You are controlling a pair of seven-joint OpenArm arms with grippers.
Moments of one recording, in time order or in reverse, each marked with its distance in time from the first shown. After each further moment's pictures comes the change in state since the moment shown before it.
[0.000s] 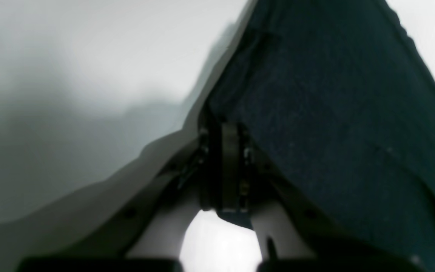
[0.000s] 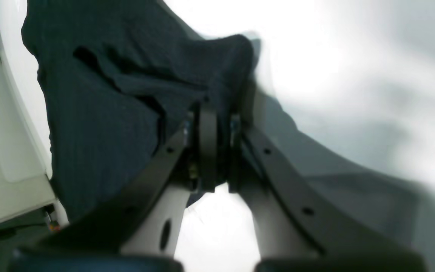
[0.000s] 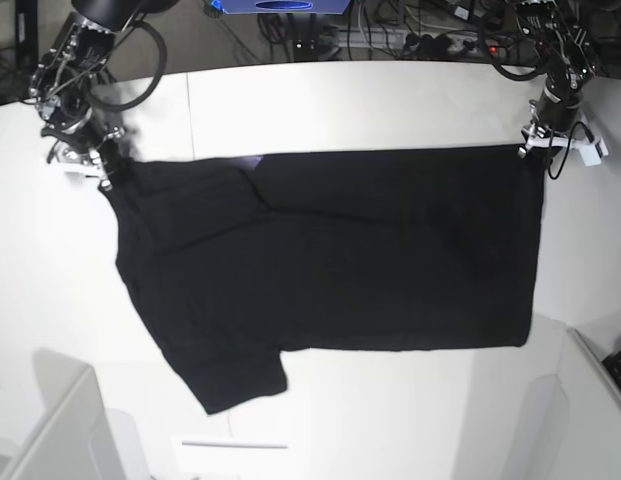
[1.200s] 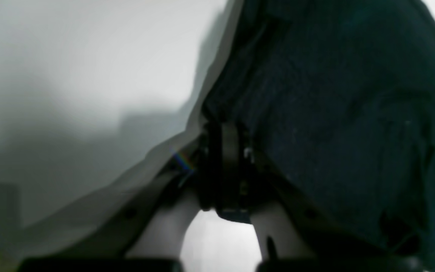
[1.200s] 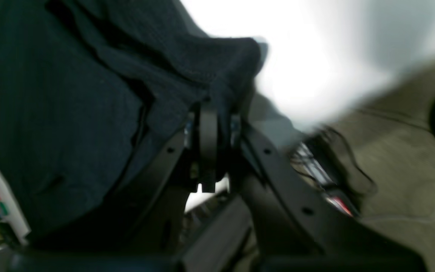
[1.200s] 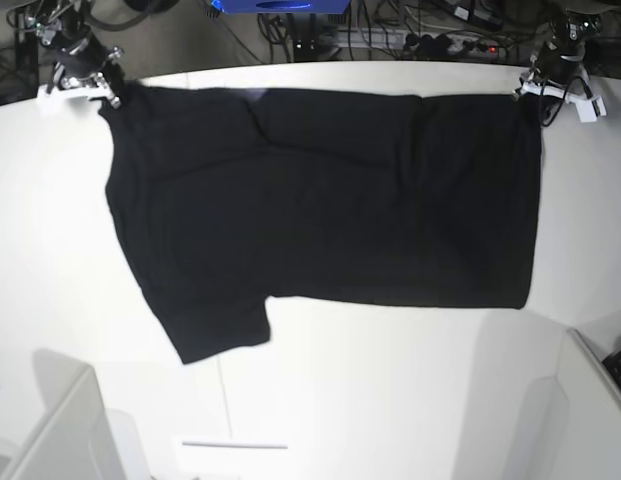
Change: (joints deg) left arm 13.2 -0.2 -0.3 6.1 0.2 -5.9 -0.6; right arm -20.7 -1.3 0.0 15.7 1.0 3.4 -2.0
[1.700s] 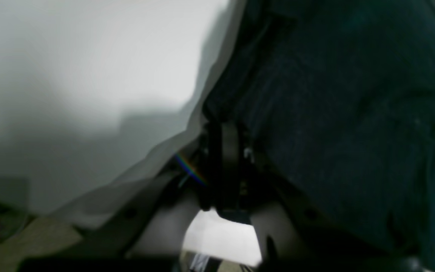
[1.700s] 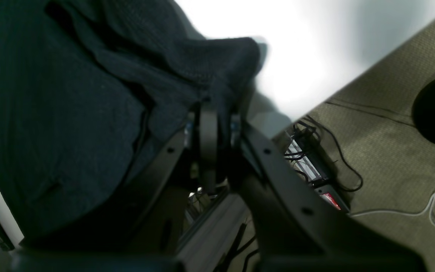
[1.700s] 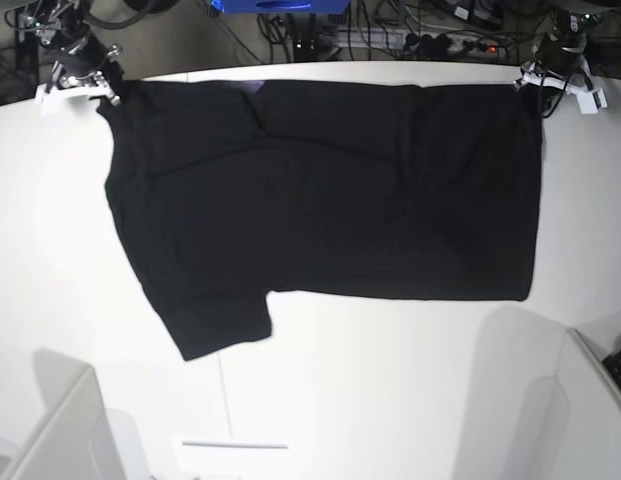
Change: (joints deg) left arm 1.6 0.4 -2.4 0.6 0.0 -0.1 1.2; right arm 0.2 0.7 0.0 0.8 -0.6 -0.4 -0.5
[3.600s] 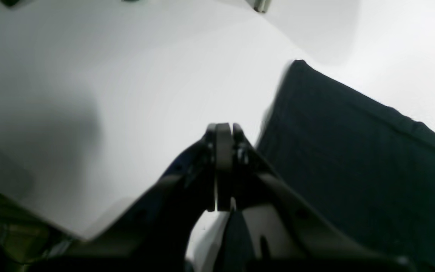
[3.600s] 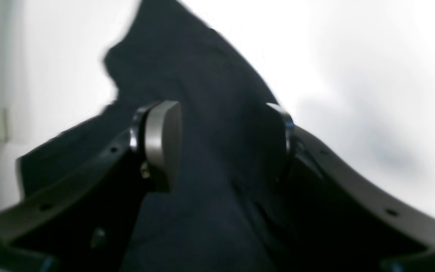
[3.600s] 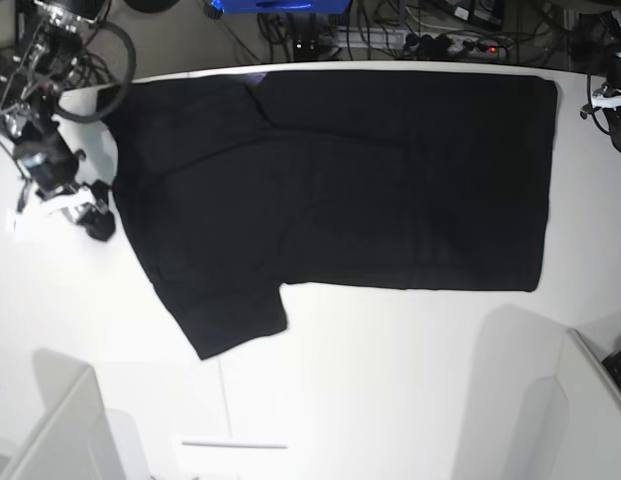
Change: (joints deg) left arm -2.4 1.2 -16.4 20.3 1.4 1.1 1.7; right arm 19.4 9.7 -8.6 7.0 -0.1 0.0 -1.2
